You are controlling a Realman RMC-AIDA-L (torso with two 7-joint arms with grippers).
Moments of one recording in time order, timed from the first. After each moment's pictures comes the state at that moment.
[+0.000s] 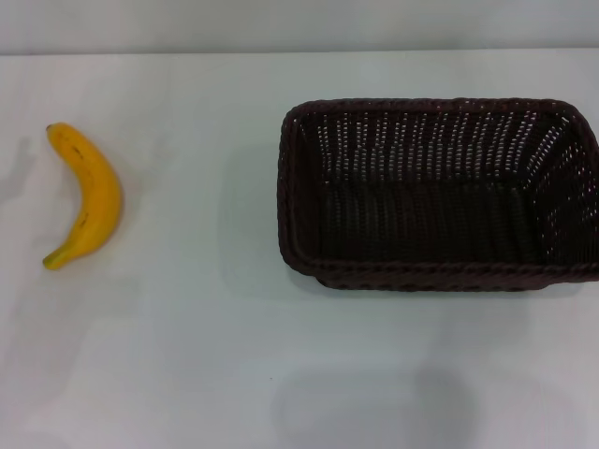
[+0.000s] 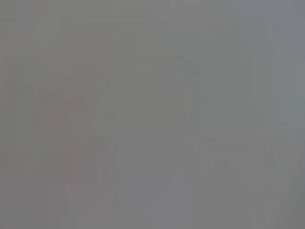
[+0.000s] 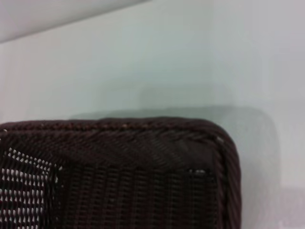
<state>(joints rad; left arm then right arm) -0.33 -2.06 0.85 0.27 -2.60 -1.29 2.47 0.67 1.81 -0.88 -1.05 0.77 1.72 -0.30</state>
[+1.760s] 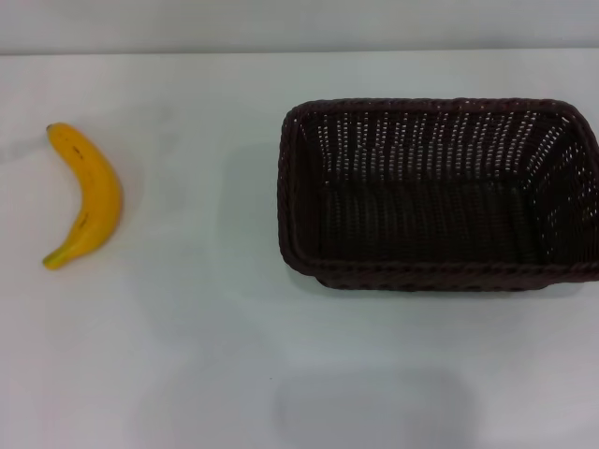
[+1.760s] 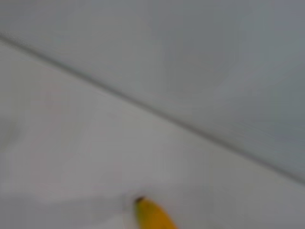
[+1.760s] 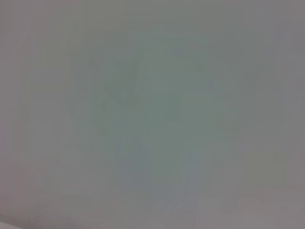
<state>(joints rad) -0.64 -1.59 0.81 0.78 -0.92 -1.44 0.28 0.40 2.01 -0.33 -0.54 1.66 1.05 -2.42</state>
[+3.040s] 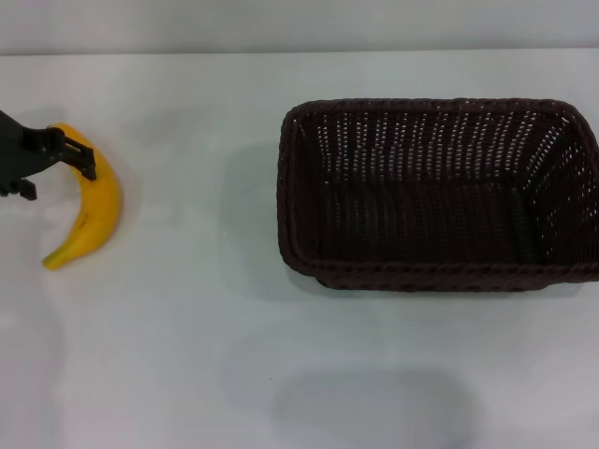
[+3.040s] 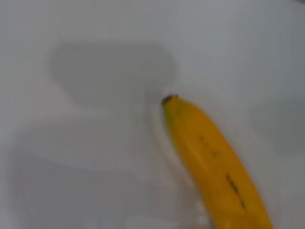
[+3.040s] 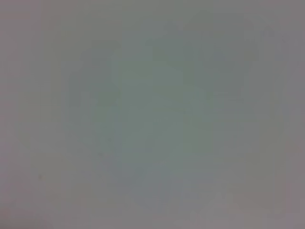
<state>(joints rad) -0.90 -1.89 0.80 0.62 -0.25 -1.28 0.09 0.44 2.01 -0.33 -0.41 1.84 0.97 -2.61</state>
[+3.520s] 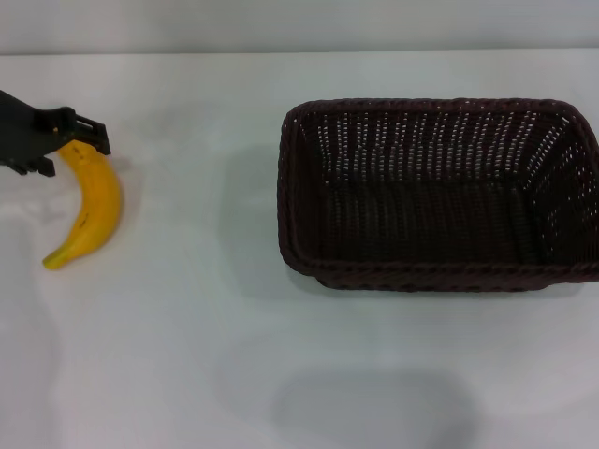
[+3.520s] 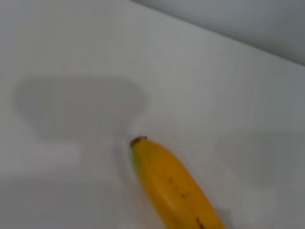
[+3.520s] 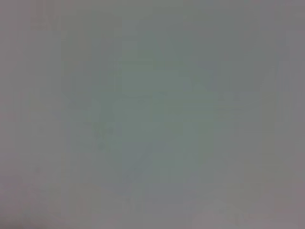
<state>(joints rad) -0.88 -1.89 0.80 0.60 -0.37 -1.18 0.16 0.47 2.01 -0.34 -0.39 1.84 0.90 -2.61</state>
